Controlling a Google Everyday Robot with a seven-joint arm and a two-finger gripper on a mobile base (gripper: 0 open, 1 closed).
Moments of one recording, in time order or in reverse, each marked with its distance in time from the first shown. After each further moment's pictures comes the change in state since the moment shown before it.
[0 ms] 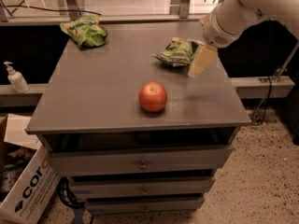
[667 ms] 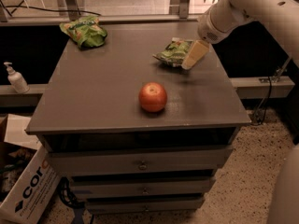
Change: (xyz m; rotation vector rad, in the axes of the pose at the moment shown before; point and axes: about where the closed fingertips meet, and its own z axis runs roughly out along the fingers) arm -0.002 -0.045 0.052 0.008 -0.066 0.096
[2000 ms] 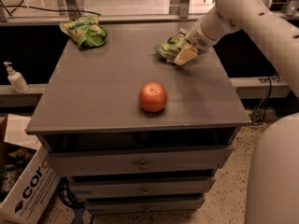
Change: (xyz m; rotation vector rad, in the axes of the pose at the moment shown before) arm 0.000 0.003 0.051 -0.059 -0.030 0.077
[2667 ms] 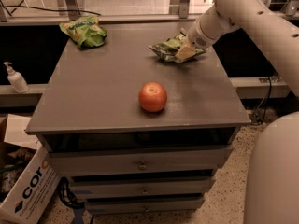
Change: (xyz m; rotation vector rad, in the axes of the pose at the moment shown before) arm -0.005 0.002 -0.001 -0.008 -0.006 -0.002
